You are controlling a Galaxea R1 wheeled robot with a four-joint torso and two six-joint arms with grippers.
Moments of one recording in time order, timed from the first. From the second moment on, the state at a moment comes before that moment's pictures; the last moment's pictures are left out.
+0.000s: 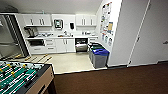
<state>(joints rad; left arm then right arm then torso) 1.45 2.66 -2.21 0.79 -0.15 -0.74 -1.57 2.64 -2.36 -0.49 0.16 0.47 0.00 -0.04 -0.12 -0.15</state>
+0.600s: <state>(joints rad) 1.45 2.66 -2.21 0.79 -0.15 -0.74 -1.57 2.64 -2.36 -0.49 0.16 0.47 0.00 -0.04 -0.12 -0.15</state>
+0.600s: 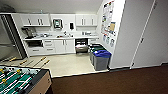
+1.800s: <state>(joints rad) 1.45 2.66 -2.21 0.79 -0.16 -0.74 -1.57 2.65 -2.37 -0.50 0.16 0.47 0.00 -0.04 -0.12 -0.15</state>
